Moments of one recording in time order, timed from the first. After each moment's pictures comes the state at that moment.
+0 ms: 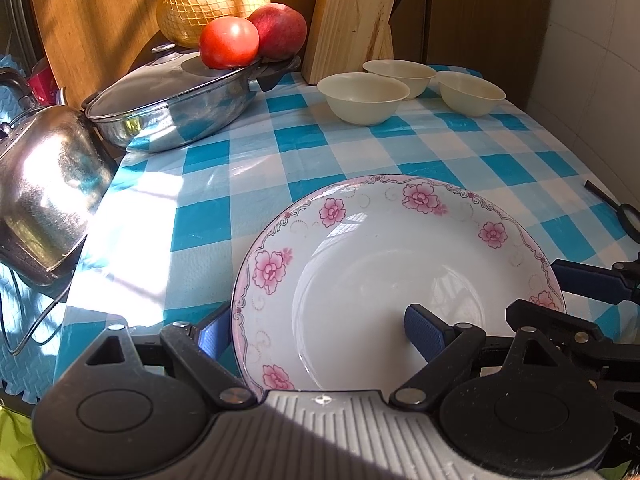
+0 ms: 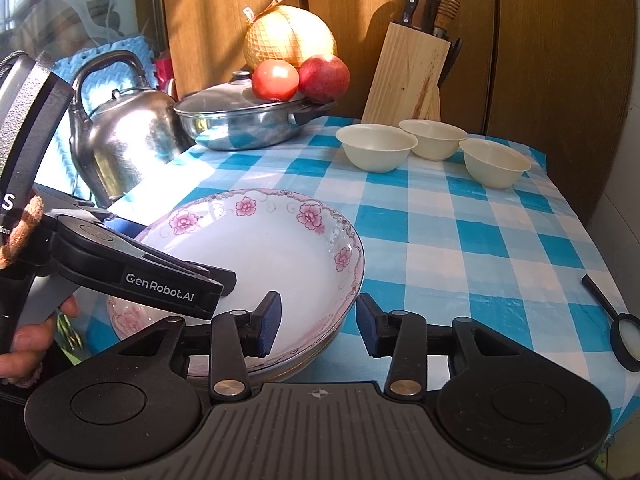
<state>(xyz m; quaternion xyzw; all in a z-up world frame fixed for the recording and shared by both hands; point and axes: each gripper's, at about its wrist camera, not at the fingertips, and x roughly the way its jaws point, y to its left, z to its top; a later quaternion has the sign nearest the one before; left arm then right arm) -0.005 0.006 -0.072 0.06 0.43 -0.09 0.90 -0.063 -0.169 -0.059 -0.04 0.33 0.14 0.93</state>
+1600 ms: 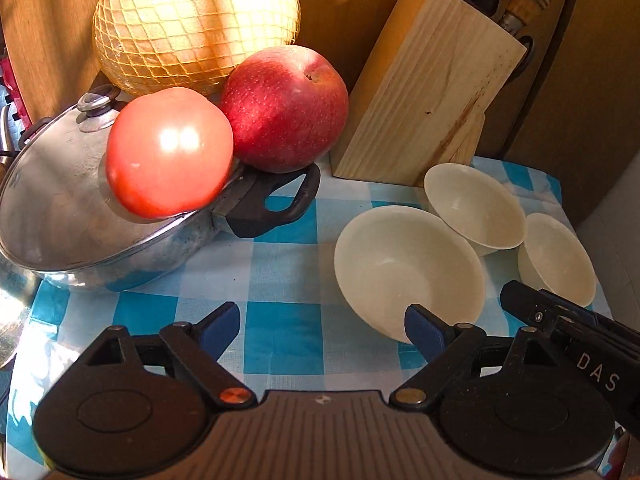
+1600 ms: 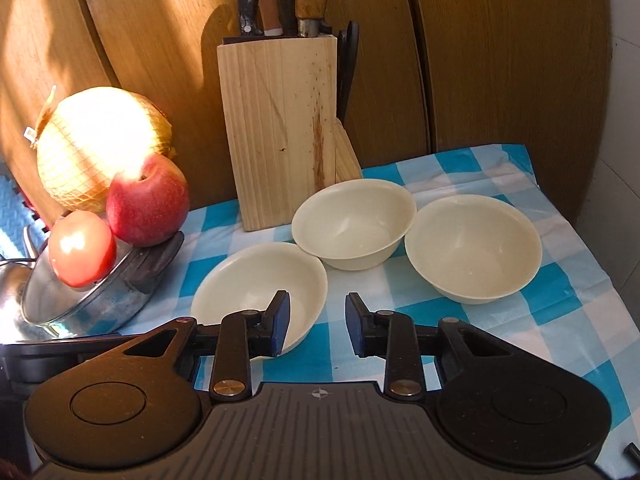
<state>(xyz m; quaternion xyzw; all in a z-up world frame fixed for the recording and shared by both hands) 0.236 -0.034 -0.057 -0.05 0.46 -0.03 0.89 0.200 -0.223 -0.042 0.12 0.36 0.03 0.92</state>
